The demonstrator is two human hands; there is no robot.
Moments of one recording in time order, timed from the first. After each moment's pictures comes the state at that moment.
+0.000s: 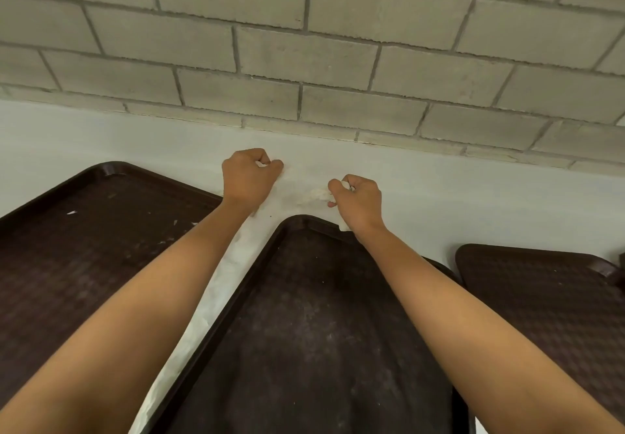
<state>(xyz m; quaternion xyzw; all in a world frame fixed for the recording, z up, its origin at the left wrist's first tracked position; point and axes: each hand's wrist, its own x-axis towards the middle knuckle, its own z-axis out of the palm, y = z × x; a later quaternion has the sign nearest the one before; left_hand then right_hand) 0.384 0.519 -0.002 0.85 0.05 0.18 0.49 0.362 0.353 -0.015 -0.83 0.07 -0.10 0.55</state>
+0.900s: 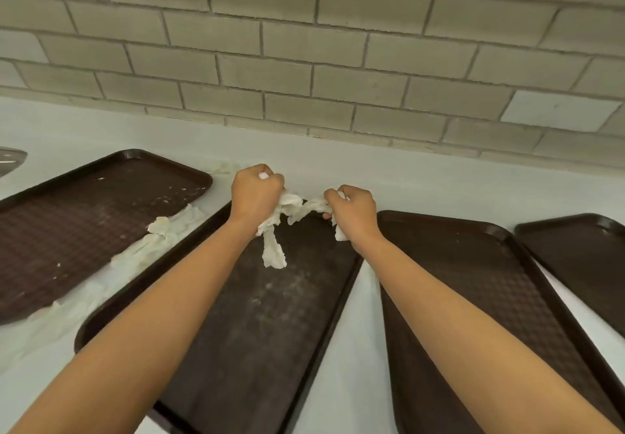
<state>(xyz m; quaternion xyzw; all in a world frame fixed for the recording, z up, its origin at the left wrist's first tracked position) 0.197 0.390 0.044 0.75 0.11 0.18 0.62 0.206 0.241 0.021 -0.80 0.02 -0.08 0.59</state>
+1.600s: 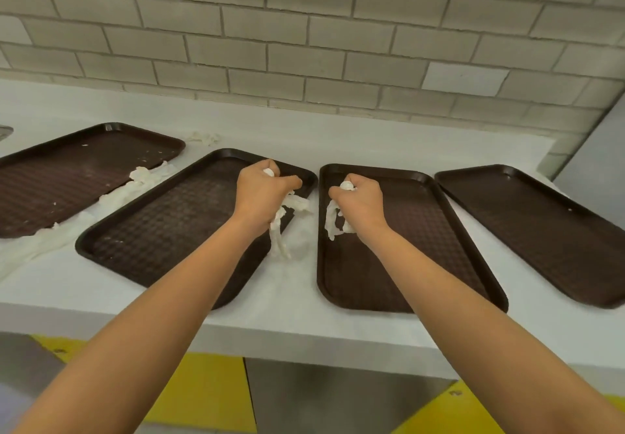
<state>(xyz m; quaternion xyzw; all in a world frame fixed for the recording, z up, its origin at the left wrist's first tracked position) 0.031 0.289 0.044 0.73 0.05 0.14 0.67 0.049 0.137 0.022 -0.82 0.04 -0.13 0.56</state>
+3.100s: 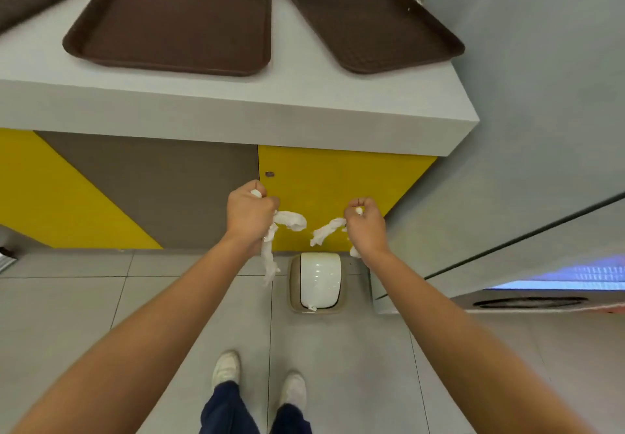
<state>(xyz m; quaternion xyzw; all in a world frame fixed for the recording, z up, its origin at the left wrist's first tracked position) -0.280 -0.068 -0.140 0.70 0.20 -0.07 0.69 -0.305 -0.243 -0.163 -0.81 0.25 0.01 0.53</state>
